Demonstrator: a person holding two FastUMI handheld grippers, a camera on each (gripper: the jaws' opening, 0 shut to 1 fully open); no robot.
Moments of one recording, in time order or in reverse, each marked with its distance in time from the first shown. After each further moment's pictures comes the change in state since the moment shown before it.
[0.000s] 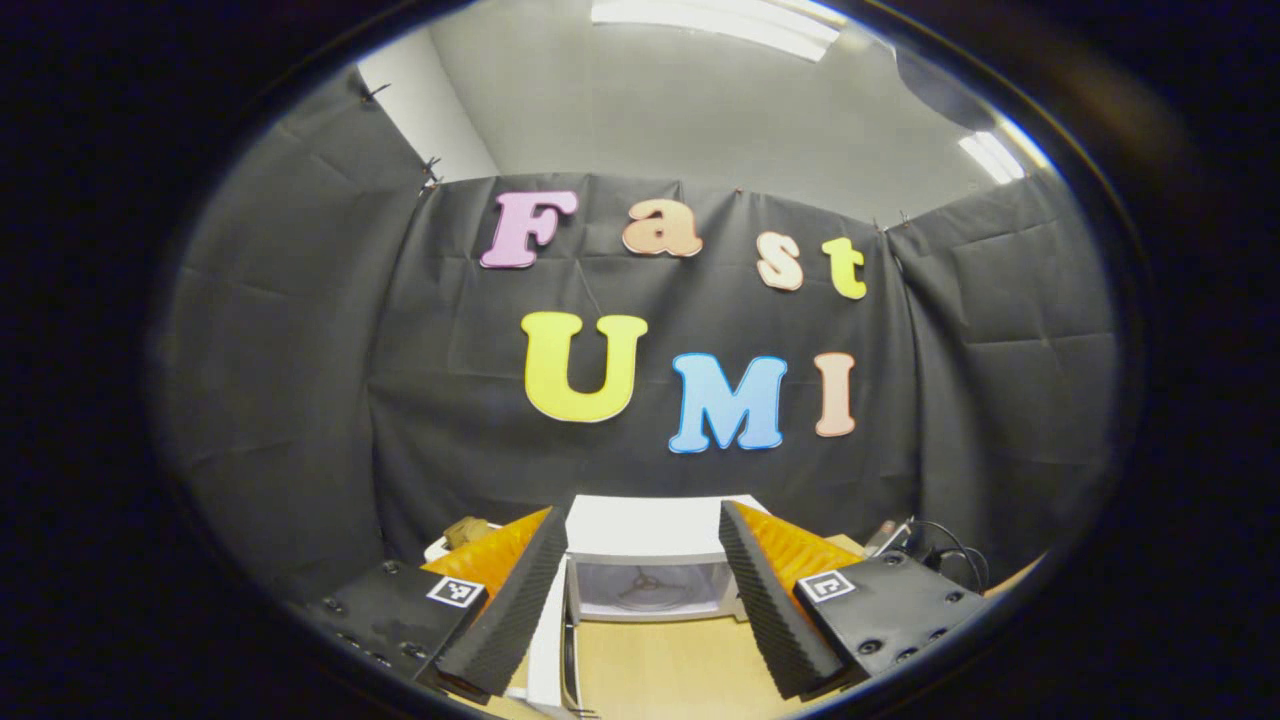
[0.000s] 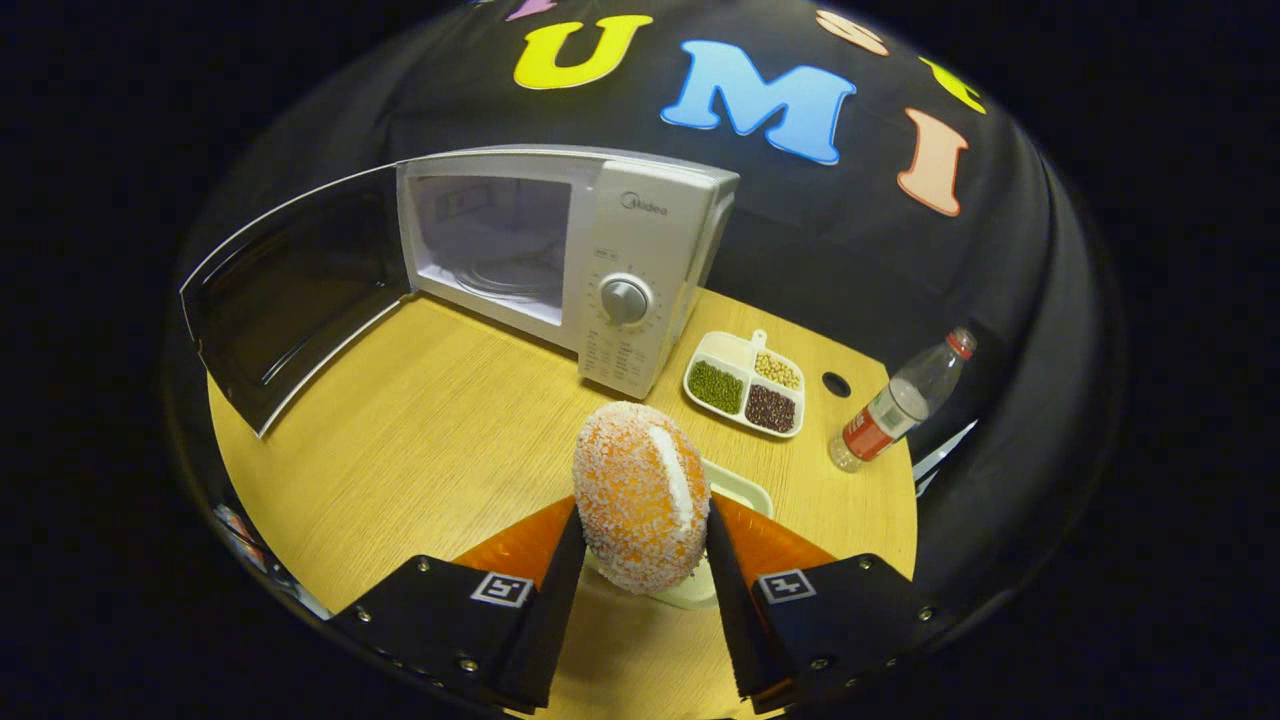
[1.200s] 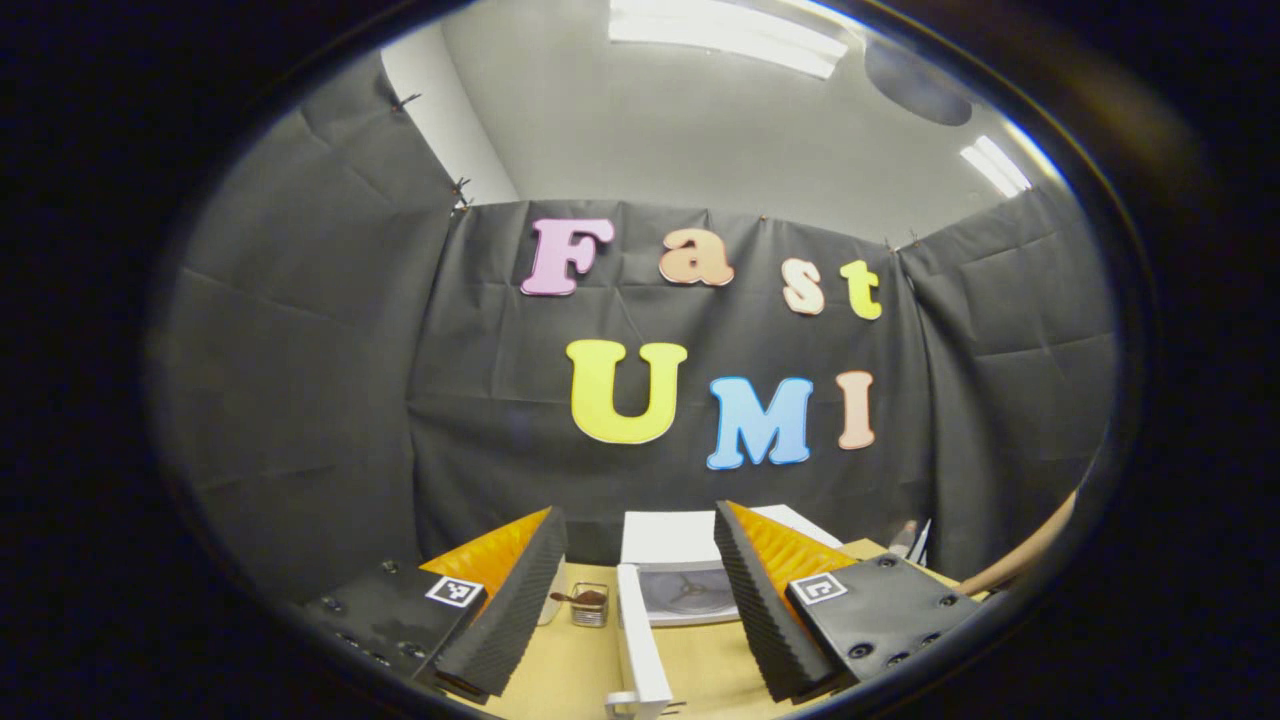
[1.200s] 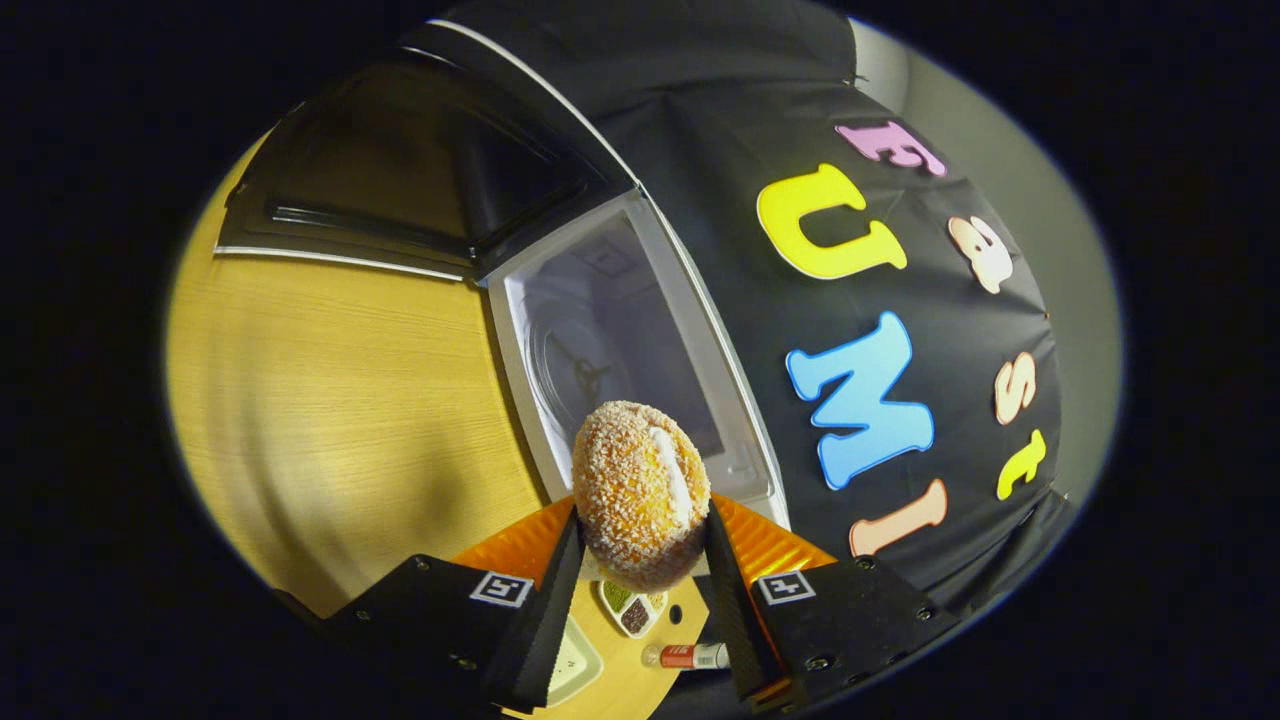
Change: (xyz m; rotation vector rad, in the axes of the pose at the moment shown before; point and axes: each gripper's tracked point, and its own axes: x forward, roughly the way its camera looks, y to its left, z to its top) left arm -0.050 0.090 0.030 0.041 -0.069 0.049; right arm 0.018 0.099 0.147 -0.874 -0.343 -0.299
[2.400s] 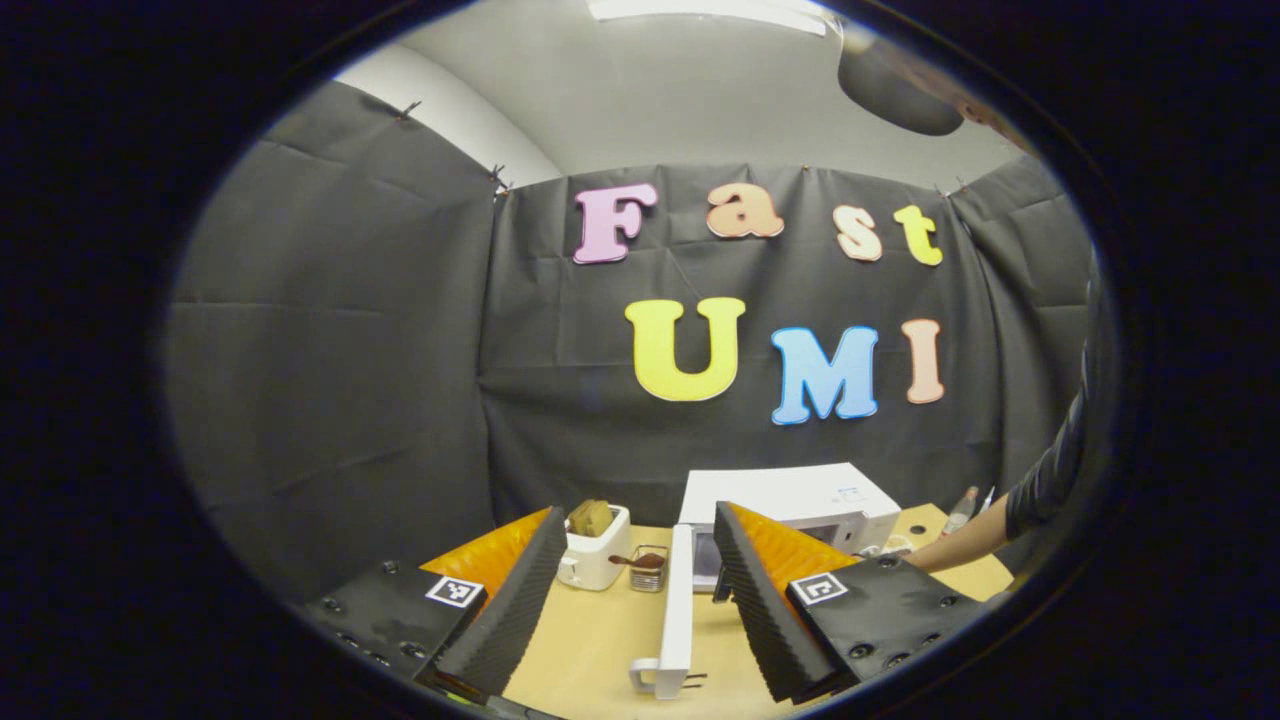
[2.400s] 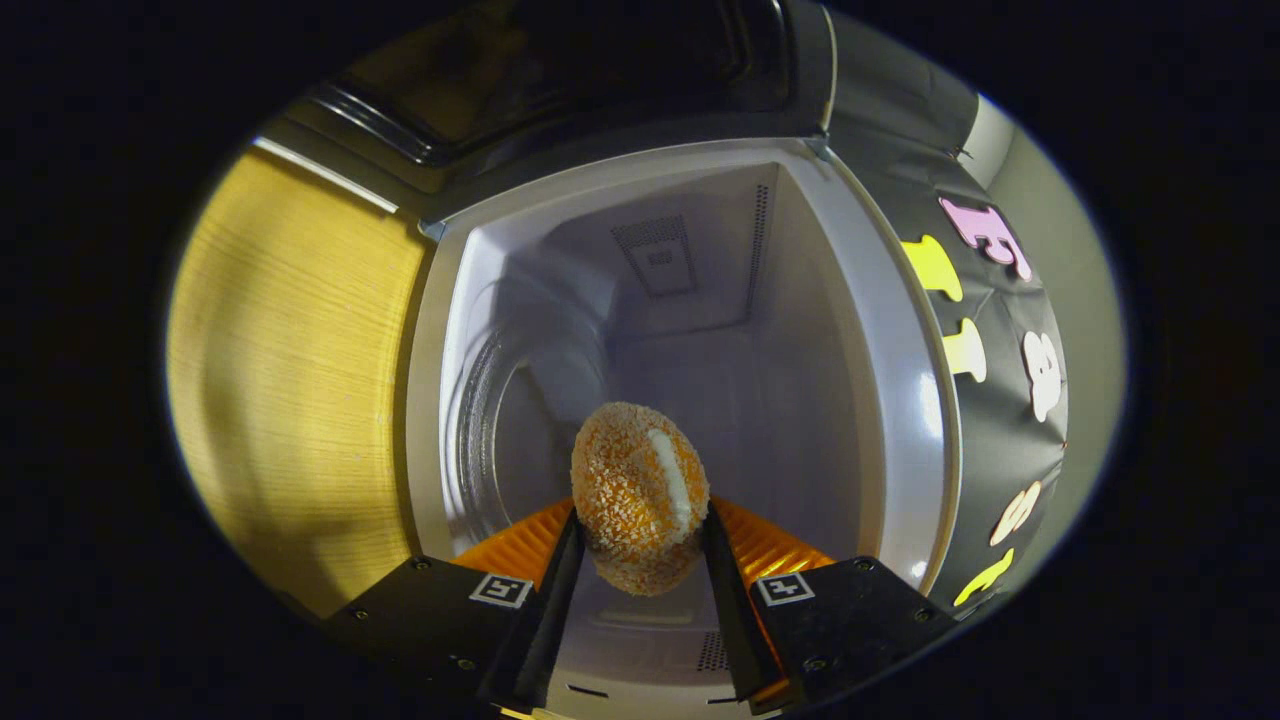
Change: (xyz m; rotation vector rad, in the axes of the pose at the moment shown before) left arm -0.023 -0.001 -0.021 0.057 0.147 0.224; right arm 0.194 0.031 0.055 -0.272 -0.113 -0.045
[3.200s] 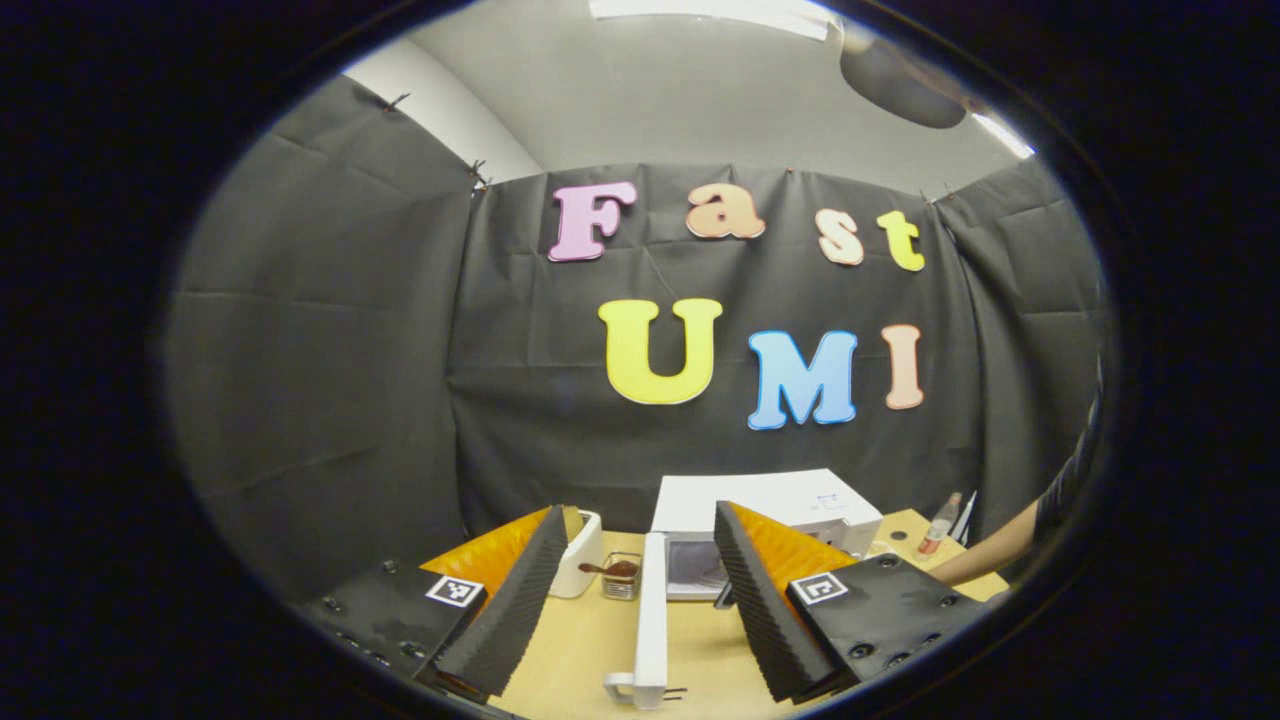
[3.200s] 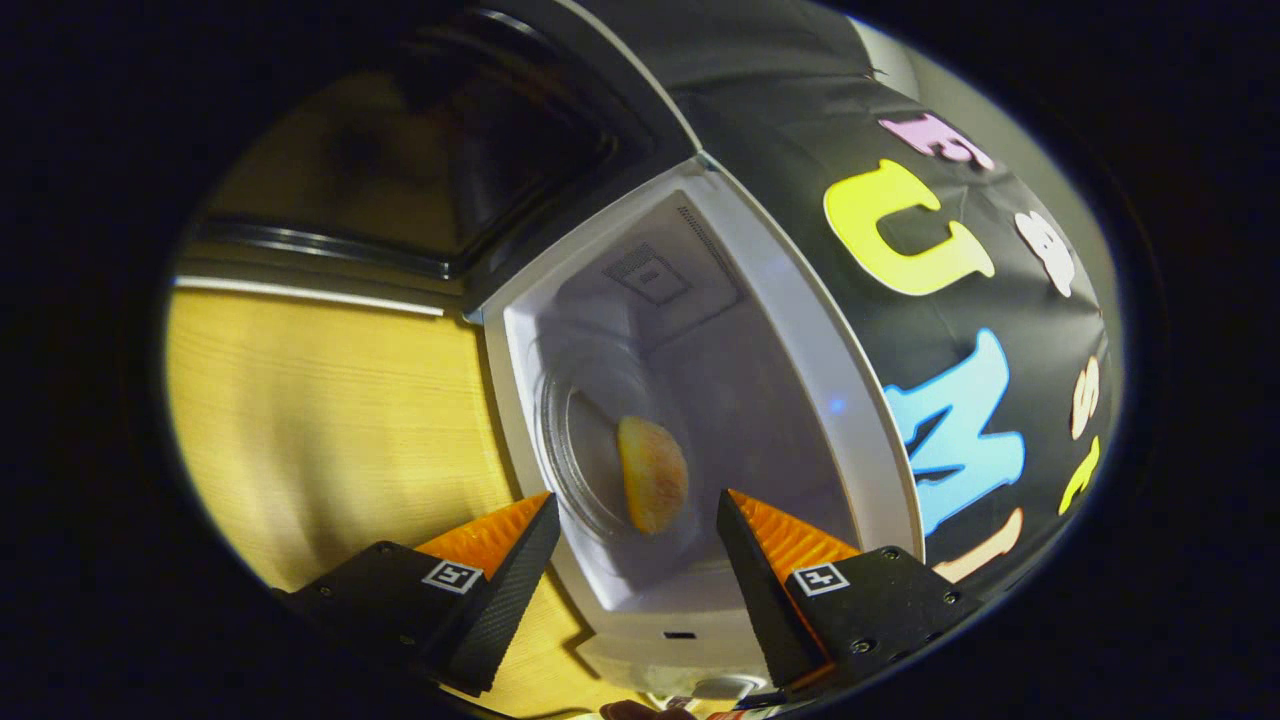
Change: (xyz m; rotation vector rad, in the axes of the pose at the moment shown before) left arm 0.031 -0.028 -0.002 -0.002 -0.024 -0.098; right arm -0.093 0.008 -0.003 0.426 0.002 0.201
